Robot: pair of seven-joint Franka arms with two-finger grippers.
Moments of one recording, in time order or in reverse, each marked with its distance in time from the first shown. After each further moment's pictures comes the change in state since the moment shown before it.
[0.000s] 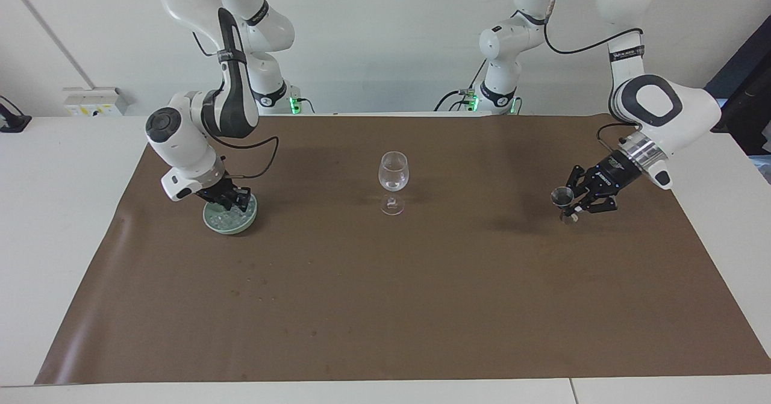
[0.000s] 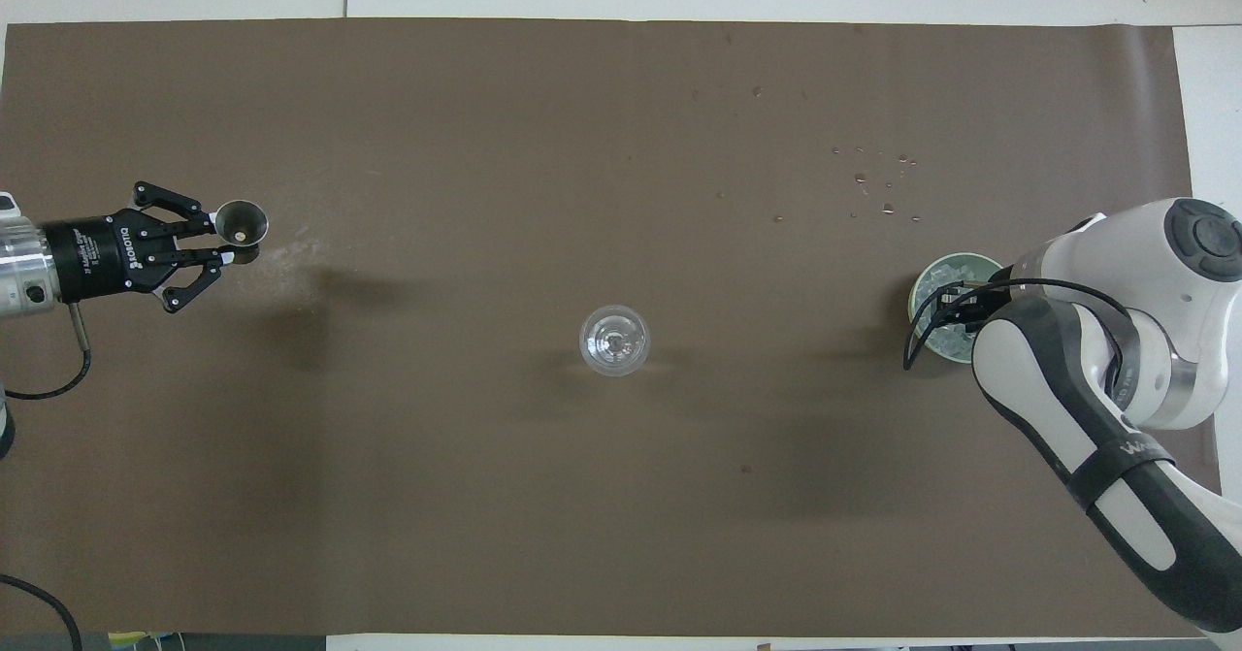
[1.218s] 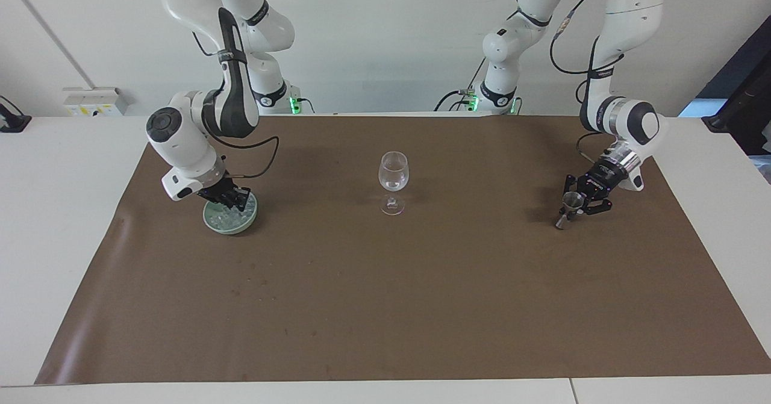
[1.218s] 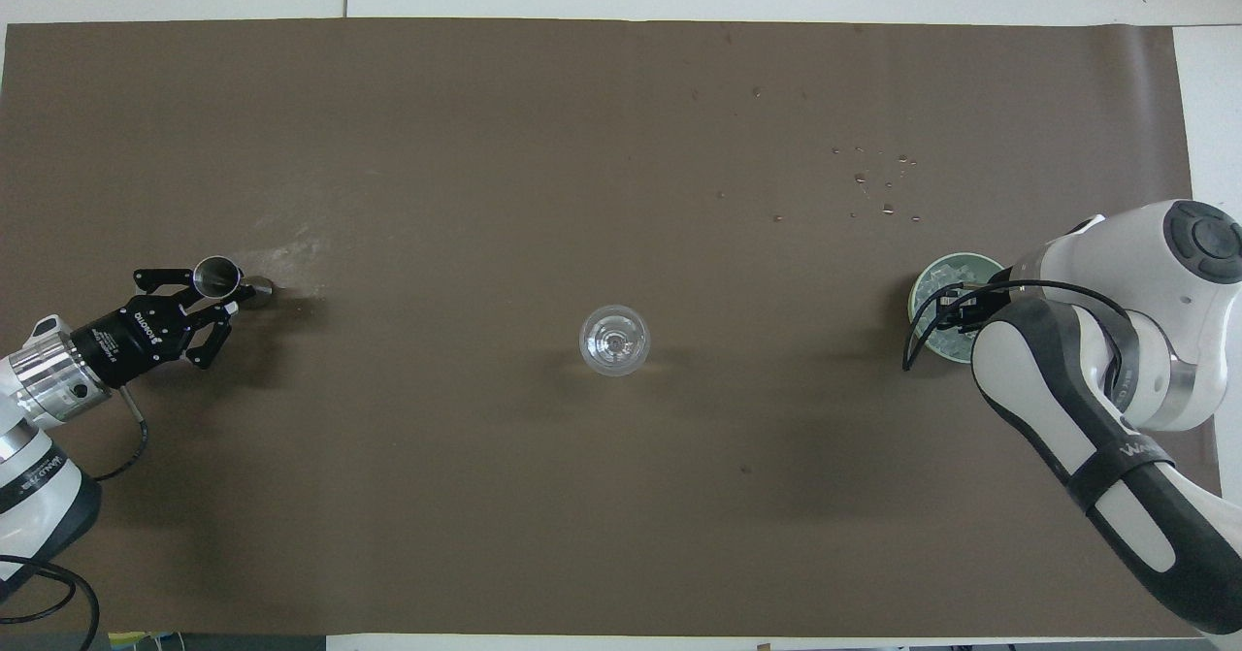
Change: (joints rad) left arm 0.191 0.087 -0.011 -0.250 -0.482 -0.065 0.426; right arm 0.000 -0.003 0.000 -0.002 0.000 0.001 0.000
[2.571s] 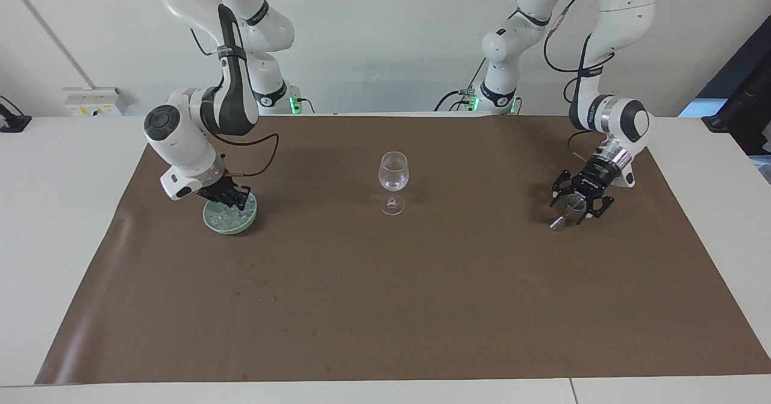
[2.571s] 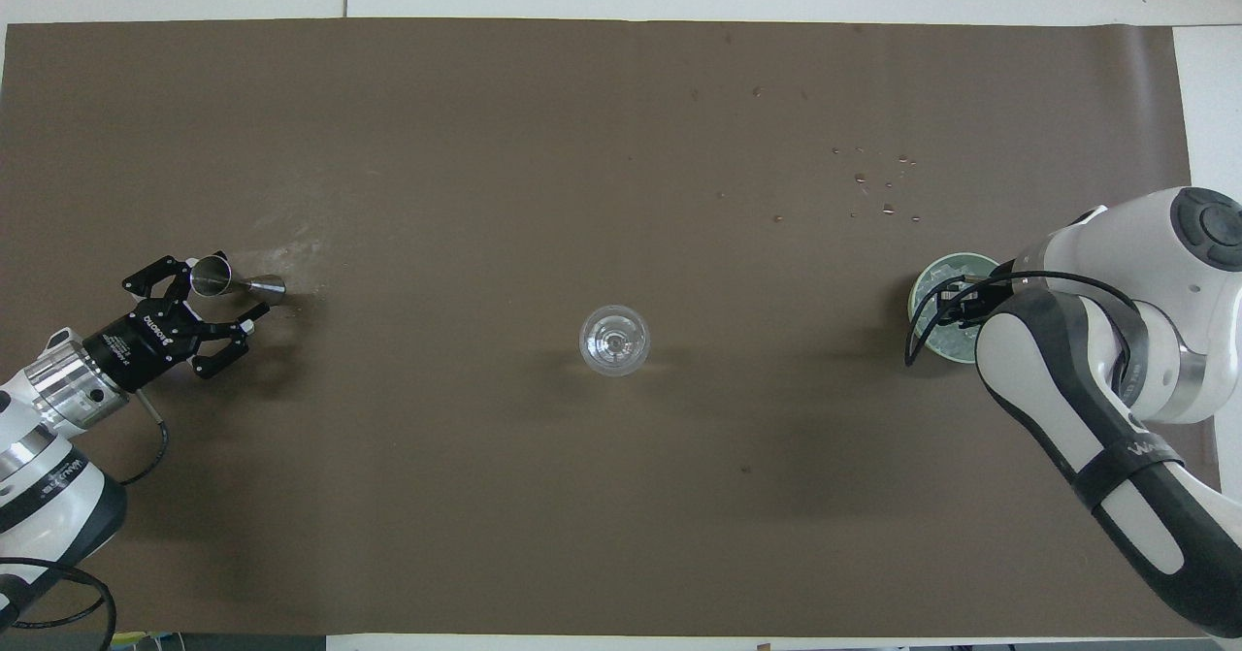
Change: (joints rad) left arm -0.026 -0.026 -0.002 -0.044 -0.126 0.035 0.002; right arm 0.004 -0.004 0.003 0.037 0.000 -0.049 0.000
